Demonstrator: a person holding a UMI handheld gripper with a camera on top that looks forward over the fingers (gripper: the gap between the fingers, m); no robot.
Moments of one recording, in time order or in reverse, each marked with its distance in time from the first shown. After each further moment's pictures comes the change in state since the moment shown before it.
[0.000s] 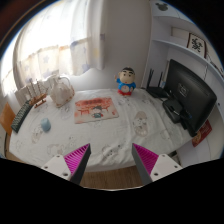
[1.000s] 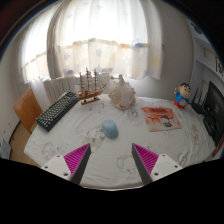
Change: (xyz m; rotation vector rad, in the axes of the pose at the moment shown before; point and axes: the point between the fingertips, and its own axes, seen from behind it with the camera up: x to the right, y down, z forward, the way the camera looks) arm -0.346 0.015 0.015 0.107 -0.237 -0.145
